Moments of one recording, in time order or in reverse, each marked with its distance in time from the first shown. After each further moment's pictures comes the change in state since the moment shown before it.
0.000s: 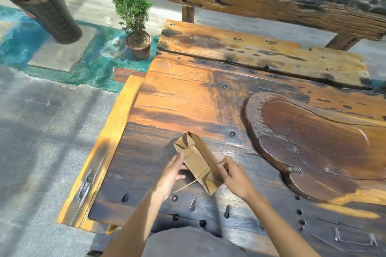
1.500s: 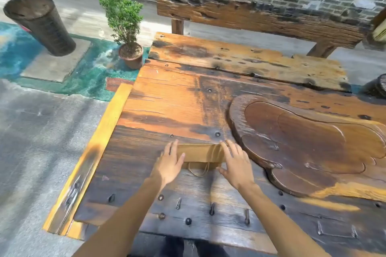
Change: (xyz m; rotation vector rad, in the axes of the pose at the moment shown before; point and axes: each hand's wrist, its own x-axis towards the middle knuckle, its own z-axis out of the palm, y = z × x) left_hand 0.012 0.002 0.037 1.029 0.142 0.279; right_hand -0.014 0.039 -0.043 -0.688 0.229 -0.088
